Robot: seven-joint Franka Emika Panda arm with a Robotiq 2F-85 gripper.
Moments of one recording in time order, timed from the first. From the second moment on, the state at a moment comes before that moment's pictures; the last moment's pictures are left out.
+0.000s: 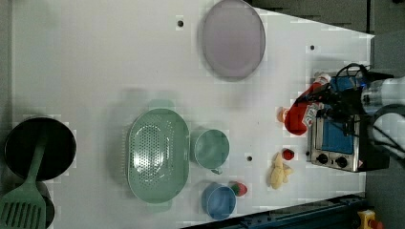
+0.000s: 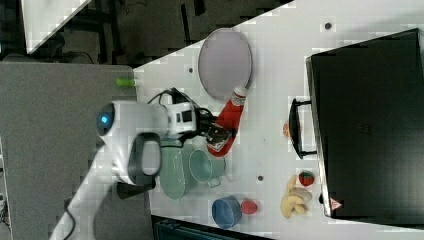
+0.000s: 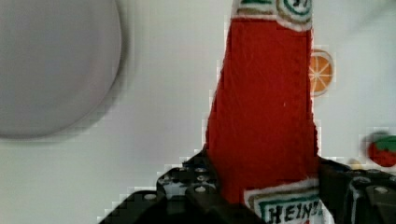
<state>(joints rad) -0.41 0.16 0.31 -2.19 -0.01 0.66 -0.19</state>
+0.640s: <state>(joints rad) -0.38 0.33 0.30 -2.32 -0.13 0.83 -0.20</state>
